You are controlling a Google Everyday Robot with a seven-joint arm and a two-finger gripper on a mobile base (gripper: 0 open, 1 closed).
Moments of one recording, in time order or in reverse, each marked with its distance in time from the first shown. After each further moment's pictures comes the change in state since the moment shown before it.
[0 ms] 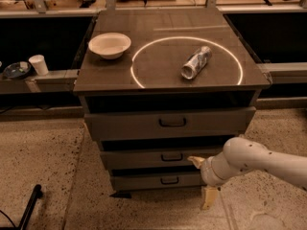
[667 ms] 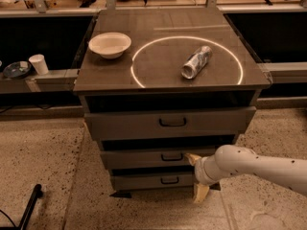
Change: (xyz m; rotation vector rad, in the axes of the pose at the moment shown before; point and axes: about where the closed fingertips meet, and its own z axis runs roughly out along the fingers) arm 0.013 -0.031 0.041 0.132 0.033 0.014
